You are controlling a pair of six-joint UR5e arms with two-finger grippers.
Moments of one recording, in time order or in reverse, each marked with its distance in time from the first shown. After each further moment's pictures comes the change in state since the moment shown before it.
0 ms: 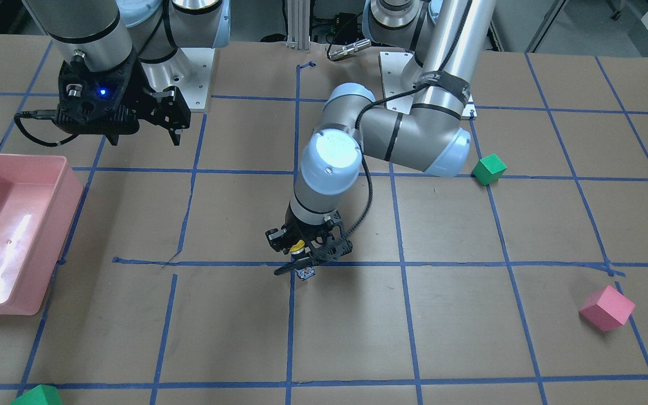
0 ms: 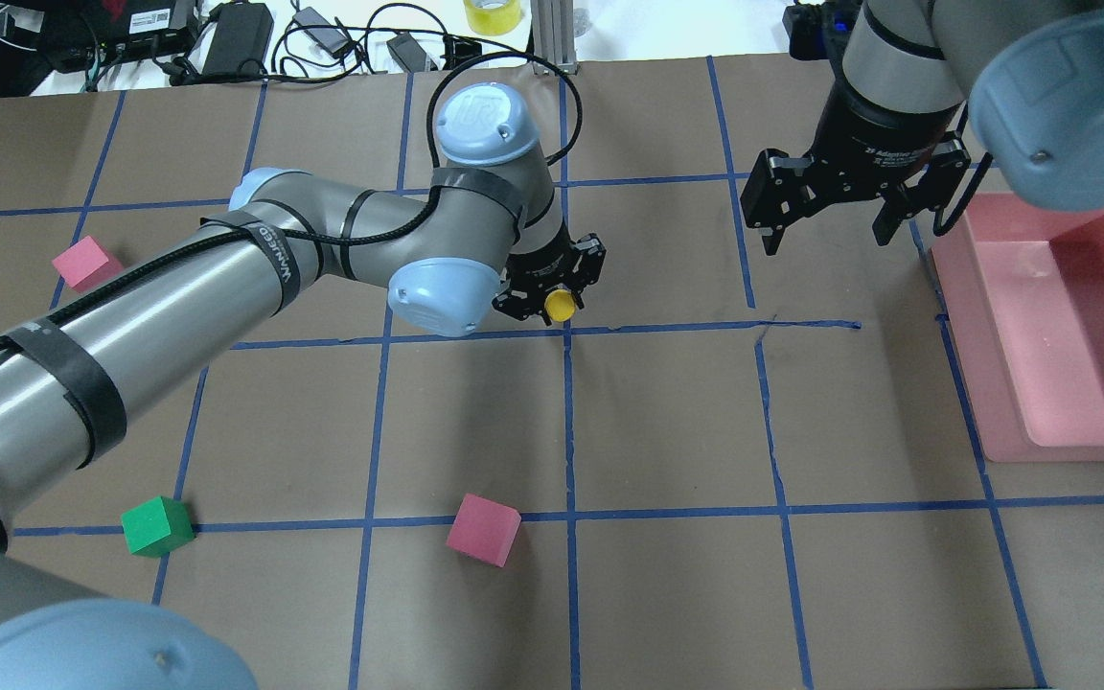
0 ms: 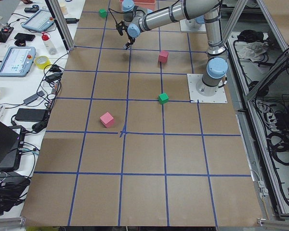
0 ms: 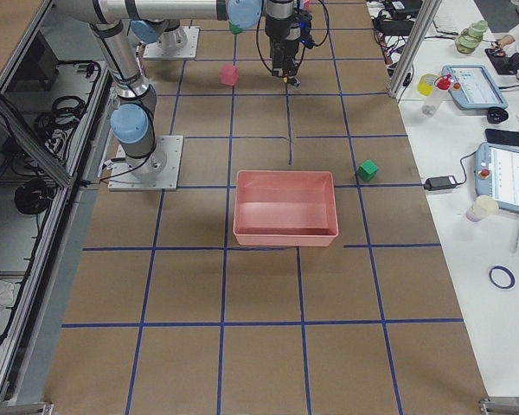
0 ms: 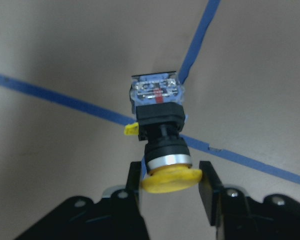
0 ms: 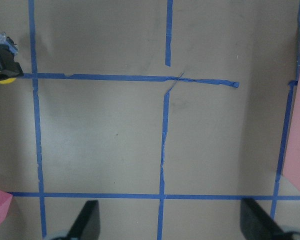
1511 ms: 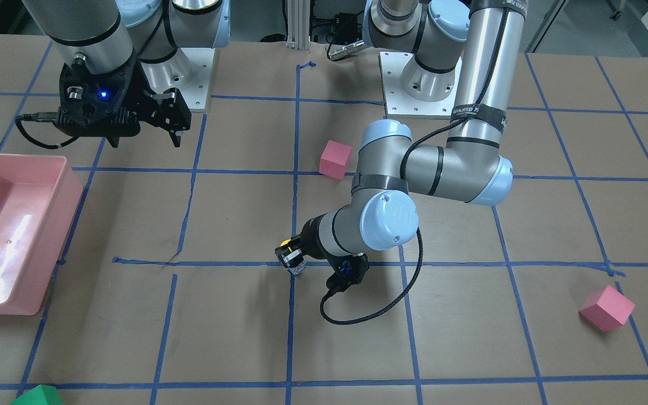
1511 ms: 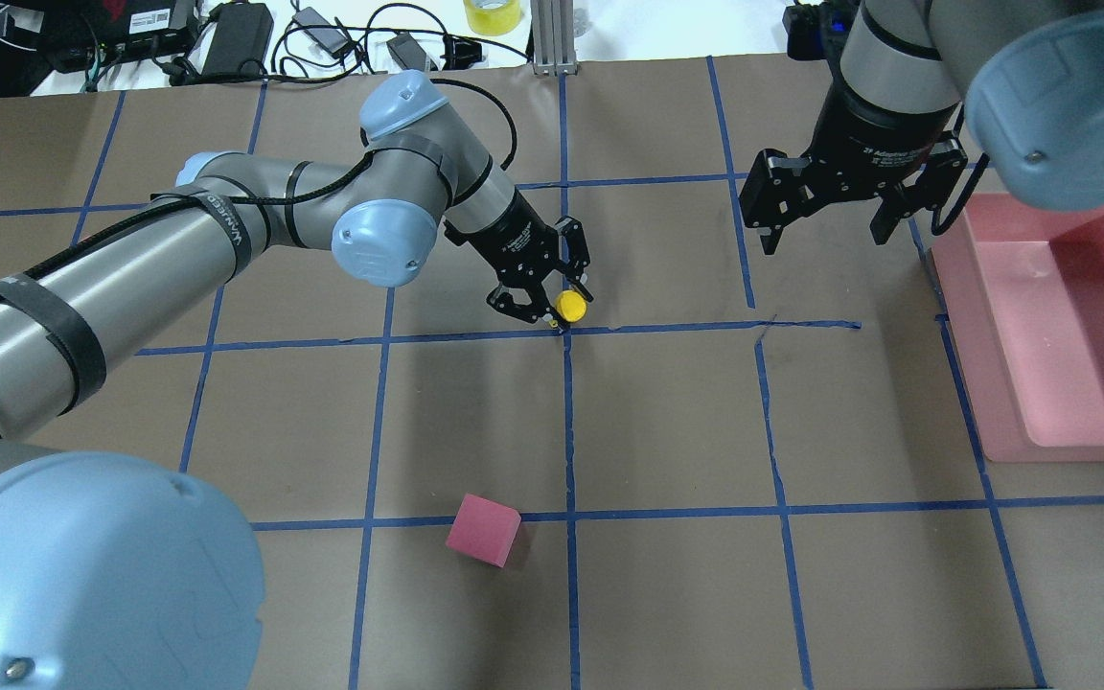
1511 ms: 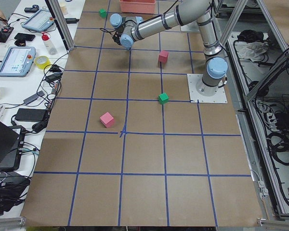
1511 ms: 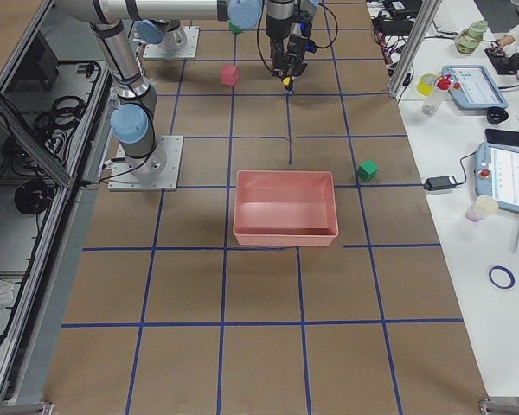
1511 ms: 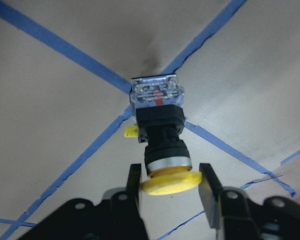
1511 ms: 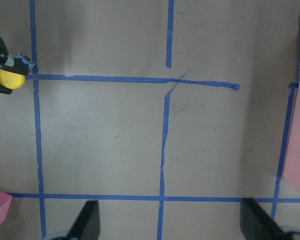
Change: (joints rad) left arm 0.101 -0.069 0.058 -0.144 -0.295 -0.081; right arm 0.000 0.004 0.001 -0.005 0.001 -0.005
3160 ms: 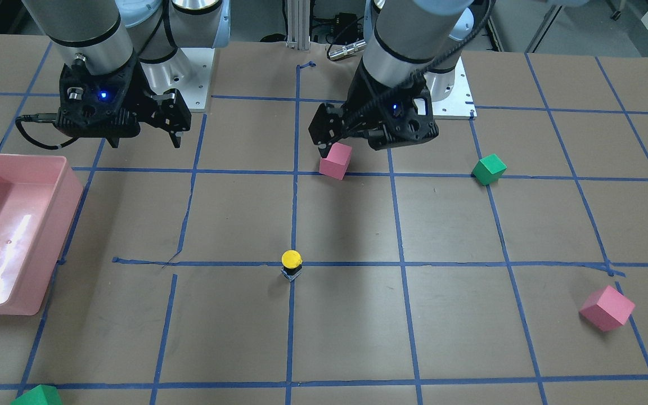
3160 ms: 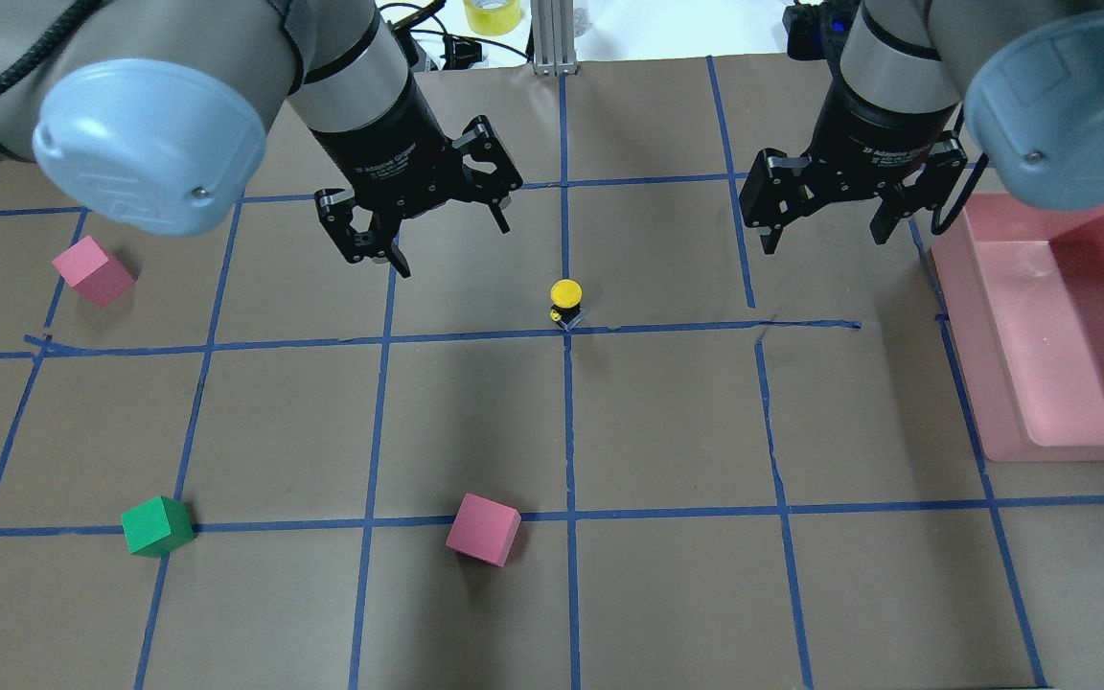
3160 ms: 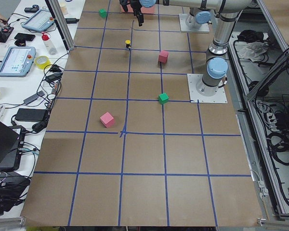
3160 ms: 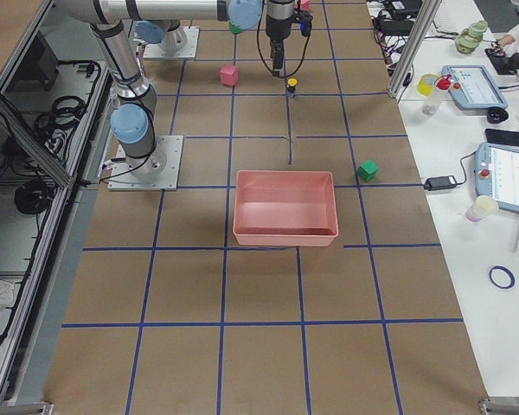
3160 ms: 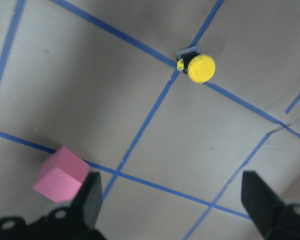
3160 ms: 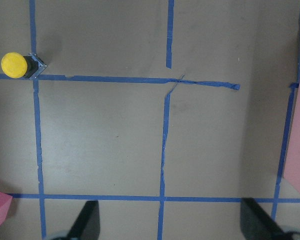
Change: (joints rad) left arm -0.009 0.466 0.067 -0.361 0.385 0.434; right arm 0.000 0.000 0.000 -0.002 -0.001 0.002
